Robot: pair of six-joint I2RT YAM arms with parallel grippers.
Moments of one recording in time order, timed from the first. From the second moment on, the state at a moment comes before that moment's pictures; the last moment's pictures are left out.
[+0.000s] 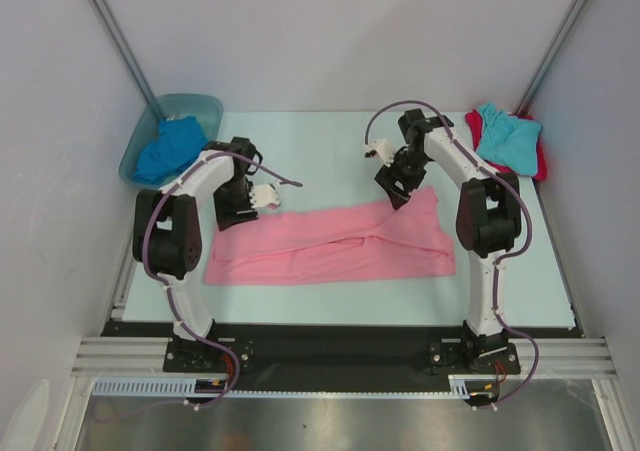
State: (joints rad) left arm -0.20 1.90 1.43 -1.14 -0.16 1.13; right arm 0.27 2.13 1.89 -1.15 -0.31 -0.74
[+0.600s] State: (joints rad) left arm -0.20 1.88 1.49 -1.11 -0.18 1.01; right arm 0.26 2.15 1.77 -1.06 -0.33 -0.73
